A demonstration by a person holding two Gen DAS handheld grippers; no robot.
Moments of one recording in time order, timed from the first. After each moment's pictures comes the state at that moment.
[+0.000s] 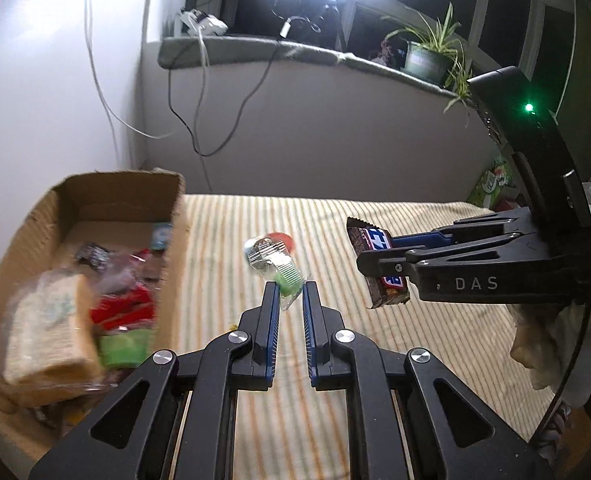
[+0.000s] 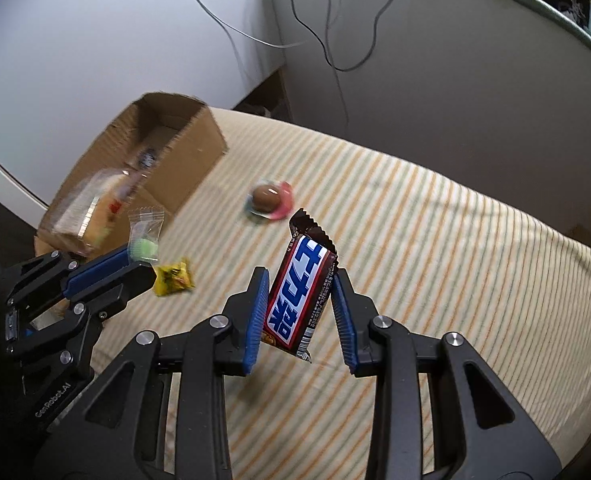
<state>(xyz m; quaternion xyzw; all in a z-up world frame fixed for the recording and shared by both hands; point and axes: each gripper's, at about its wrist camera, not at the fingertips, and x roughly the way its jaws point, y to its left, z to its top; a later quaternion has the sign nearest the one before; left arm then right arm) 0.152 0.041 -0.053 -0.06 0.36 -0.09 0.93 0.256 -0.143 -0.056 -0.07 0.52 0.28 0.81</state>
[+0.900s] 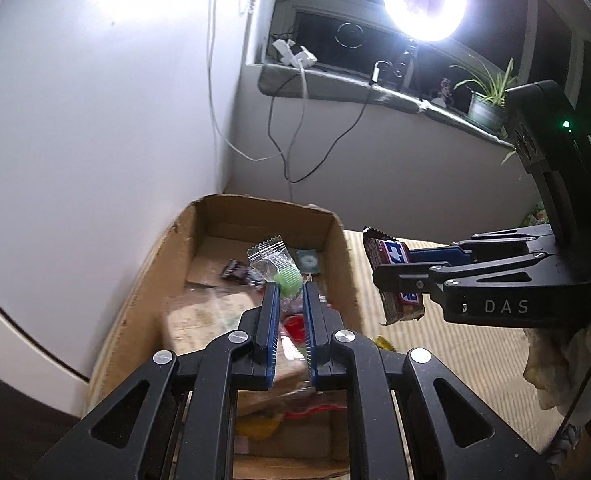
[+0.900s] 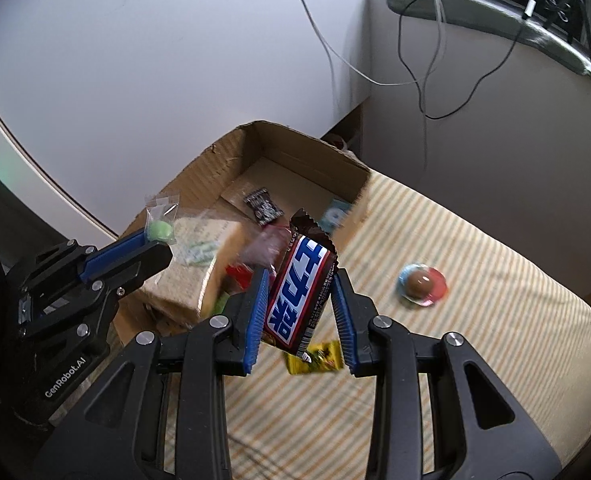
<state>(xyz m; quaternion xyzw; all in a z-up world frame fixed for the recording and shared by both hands) 0.125 0.159 -0.029 -0.08 0.33 0.00 0.94 0.238 -0.008 -0.019 -0.10 0.48 0.35 0.80</state>
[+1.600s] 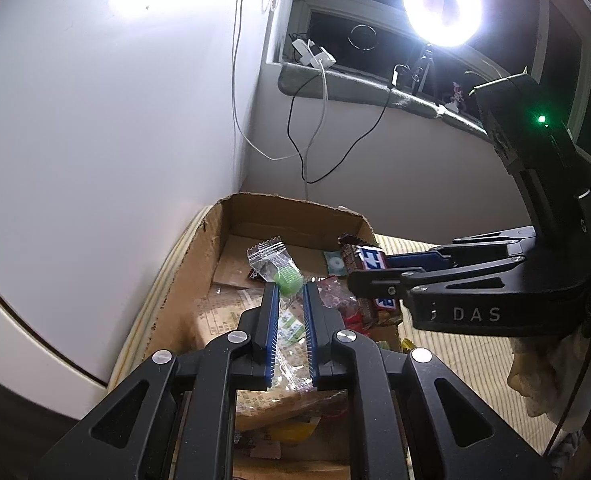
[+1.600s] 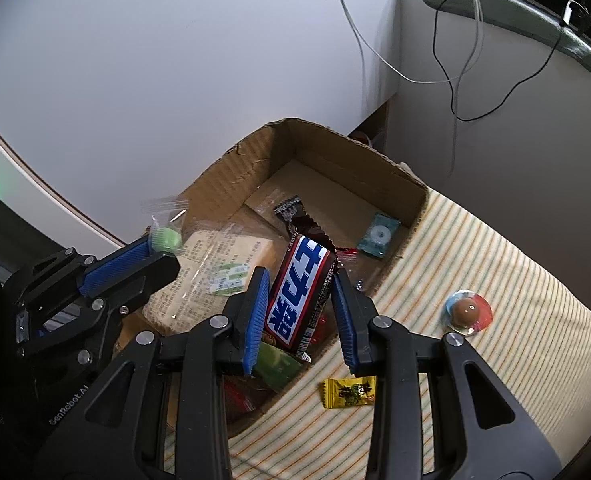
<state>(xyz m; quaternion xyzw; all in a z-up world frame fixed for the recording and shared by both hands) 0.126 0.178 -0.034 -0.08 0.33 0.03 0.94 0.246 0.039 -0.035 -0.11 0.49 0.37 0.78</state>
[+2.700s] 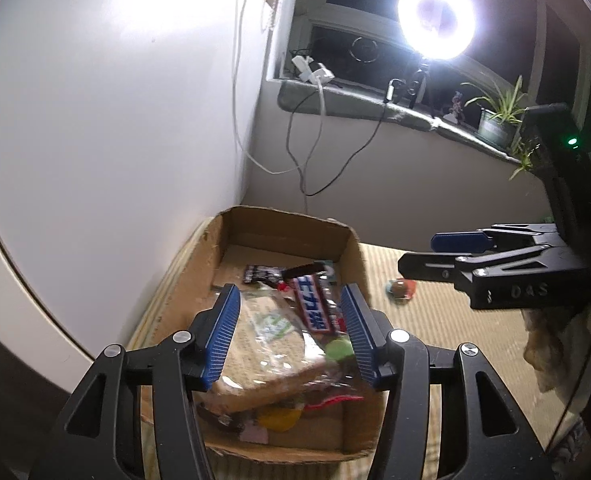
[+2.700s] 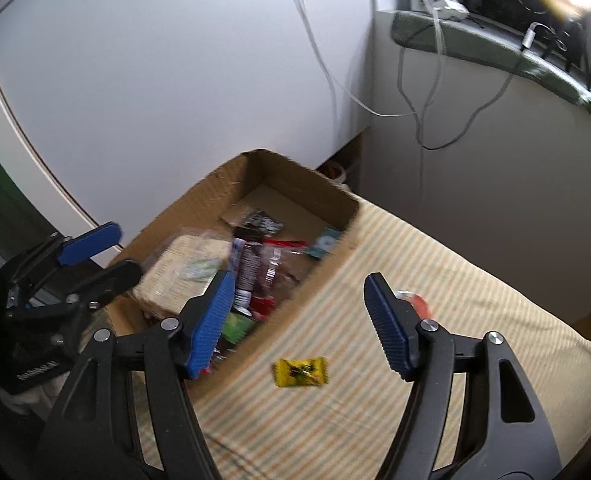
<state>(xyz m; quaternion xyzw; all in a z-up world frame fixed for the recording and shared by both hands) 0.107 0.164 -0.018 -0.09 0.31 0.03 0.95 0.237 -0.024 -0.003 -0.10 0.44 0.36 0.82</state>
